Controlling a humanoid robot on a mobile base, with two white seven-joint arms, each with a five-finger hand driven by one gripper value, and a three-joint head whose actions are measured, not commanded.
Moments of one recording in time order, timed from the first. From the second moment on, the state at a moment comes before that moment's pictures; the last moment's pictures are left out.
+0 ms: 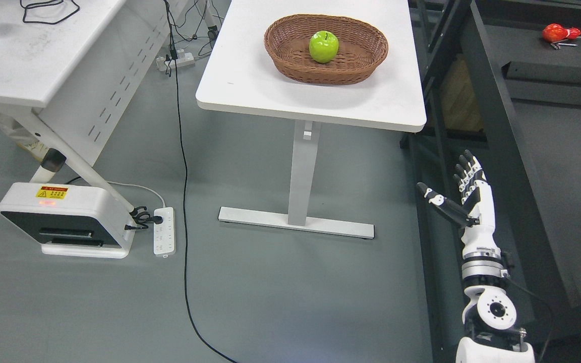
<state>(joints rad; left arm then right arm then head) -0.04 0.00 0.07 -0.10 0.04 -0.06 -0.14 0.00 0.00 -0.15 -1.61 0.05 0.00 0.05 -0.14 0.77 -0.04</state>
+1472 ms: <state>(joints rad) -0.04 0.00 0.07 -0.10 0.04 -0.06 -0.14 0.00 -0.13 -0.13 -1.65 0.67 -0.21 0.03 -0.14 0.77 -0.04</state>
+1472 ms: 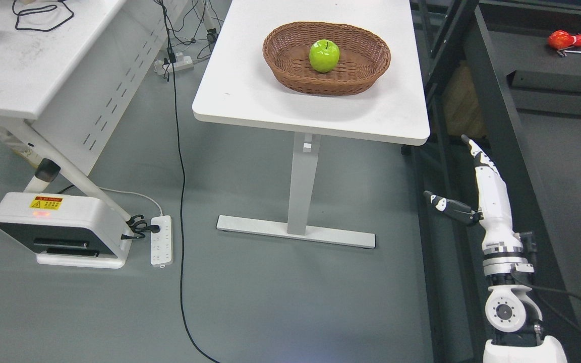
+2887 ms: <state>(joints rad) -0.04 0.00 0.07 -0.10 0.04 -0.06 -0.14 -0.06 -0.07 -0.03 -1.68 0.58 -0.22 0.14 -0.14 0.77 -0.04</state>
